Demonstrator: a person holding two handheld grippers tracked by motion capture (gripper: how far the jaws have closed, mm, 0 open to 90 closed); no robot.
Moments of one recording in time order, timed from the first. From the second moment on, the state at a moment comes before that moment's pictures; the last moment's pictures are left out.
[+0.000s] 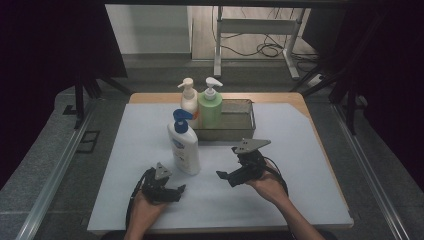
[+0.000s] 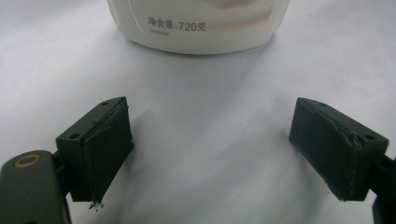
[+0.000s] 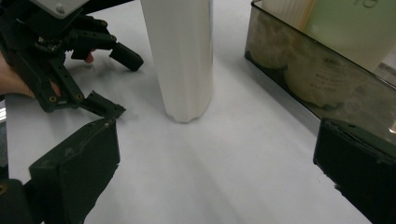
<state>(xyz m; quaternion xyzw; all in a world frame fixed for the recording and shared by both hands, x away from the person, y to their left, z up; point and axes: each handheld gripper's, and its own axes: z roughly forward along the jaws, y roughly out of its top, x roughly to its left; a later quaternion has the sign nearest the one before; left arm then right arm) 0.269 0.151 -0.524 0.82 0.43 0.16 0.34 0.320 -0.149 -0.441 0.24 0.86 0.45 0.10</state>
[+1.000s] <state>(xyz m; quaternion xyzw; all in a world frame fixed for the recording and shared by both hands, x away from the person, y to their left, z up) 0.269 0.151 -0.524 0.82 0.43 0.16 0.34 0.343 -0.091 -0.426 0.25 0.85 0.46 0.10</state>
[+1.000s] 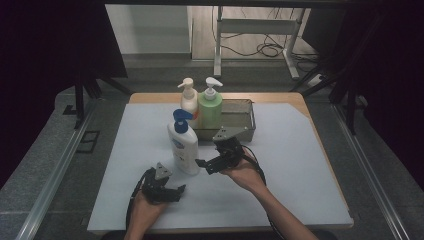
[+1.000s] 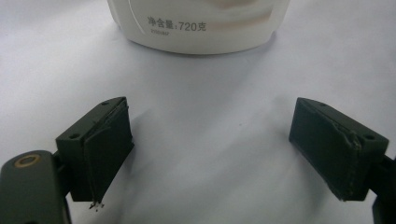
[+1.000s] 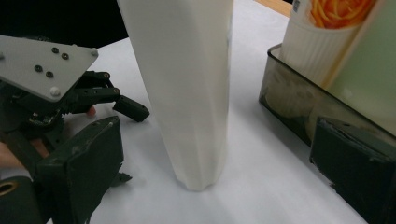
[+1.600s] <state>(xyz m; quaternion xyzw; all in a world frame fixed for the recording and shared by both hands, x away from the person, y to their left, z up) 0.269 0.151 -0.524 0.82 0.43 0.16 0.34 0.353 -0.055 -0.420 0.24 0.85 0.47 0.10</state>
